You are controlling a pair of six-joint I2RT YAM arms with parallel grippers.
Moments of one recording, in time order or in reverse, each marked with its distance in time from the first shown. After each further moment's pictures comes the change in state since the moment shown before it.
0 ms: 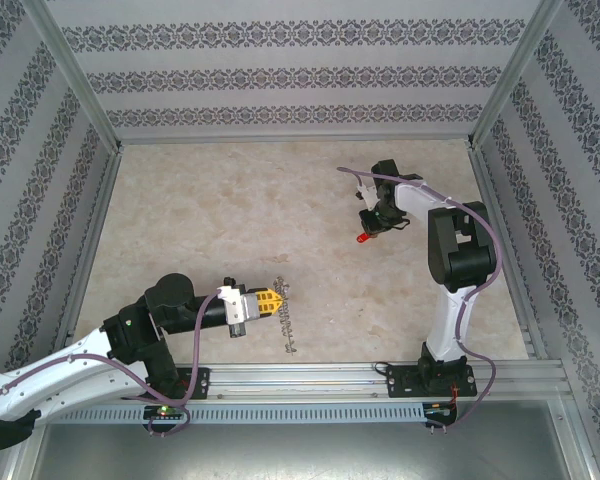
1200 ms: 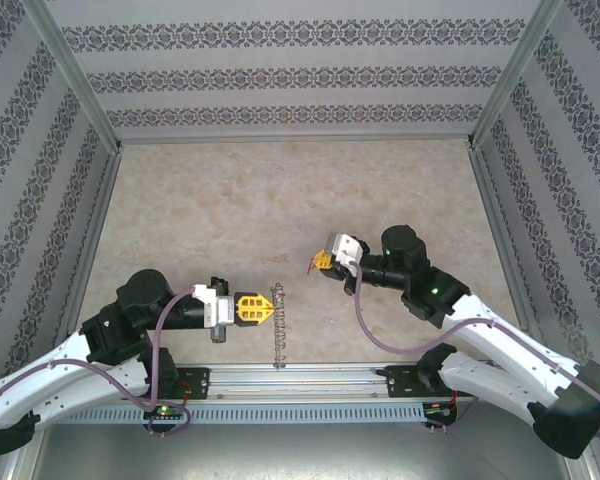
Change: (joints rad) left arm 0.030 -0.021 0.124 -0.042 0.215 -0.080; right arm 0.528 -1.135 -0.712 0.597 -0.367 -0.210
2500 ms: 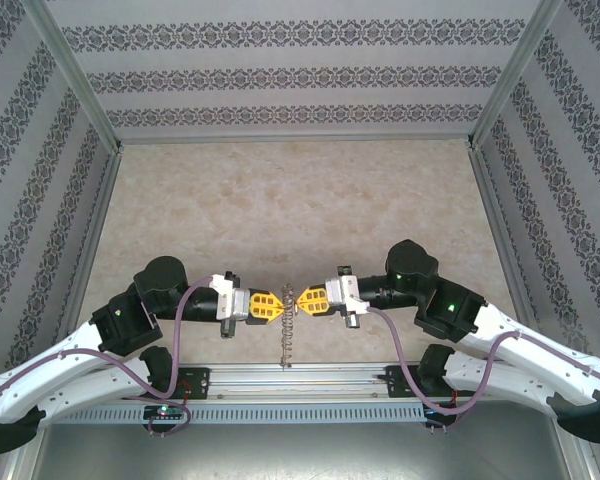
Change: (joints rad) left arm 0.037 0.093 0.053 -0.035 0.096 -0.008; right arm 0.279 -0.080 0.117 -0.033 -0.161 -0.079
